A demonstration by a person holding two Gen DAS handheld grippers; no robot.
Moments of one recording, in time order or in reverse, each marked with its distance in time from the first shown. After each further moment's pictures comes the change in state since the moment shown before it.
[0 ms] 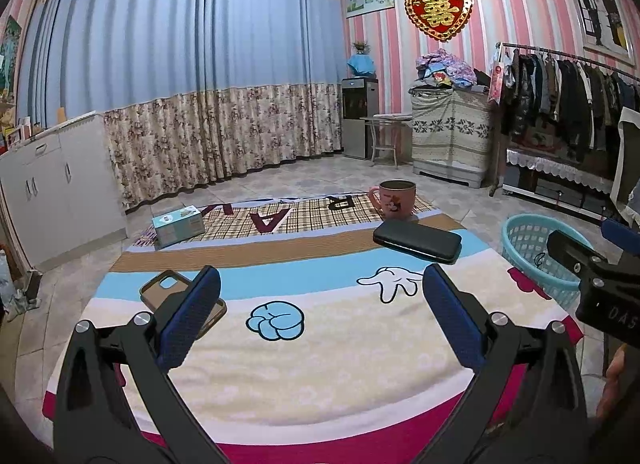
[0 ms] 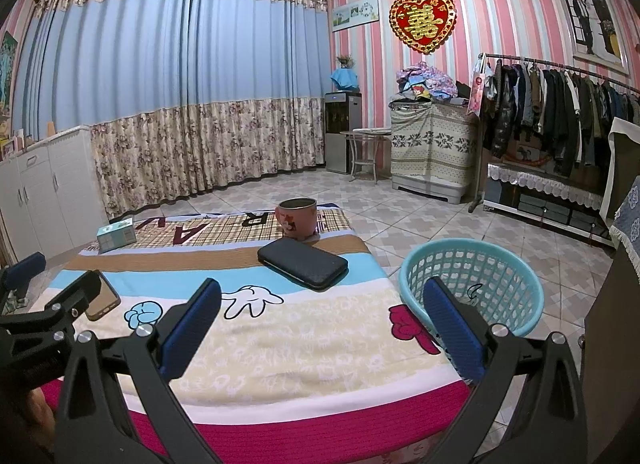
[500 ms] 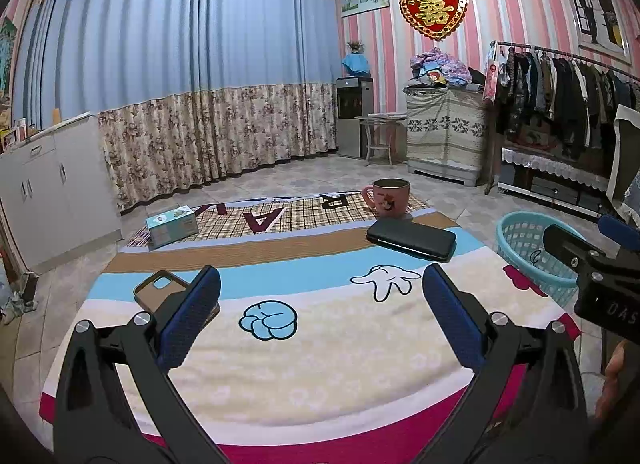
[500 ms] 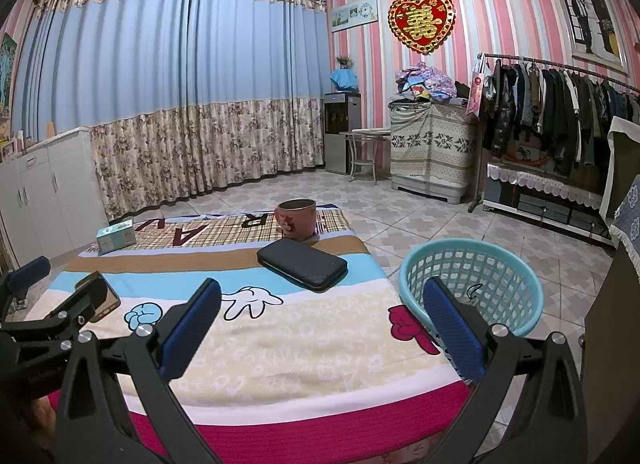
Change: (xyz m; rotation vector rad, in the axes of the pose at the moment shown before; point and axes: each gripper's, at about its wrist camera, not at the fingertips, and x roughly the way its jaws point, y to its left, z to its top) left arm 0.000 -0.003 0.001 0.008 0.003 -0.015; right arm 0.000 0.000 0.001 0.000 0.001 0.001
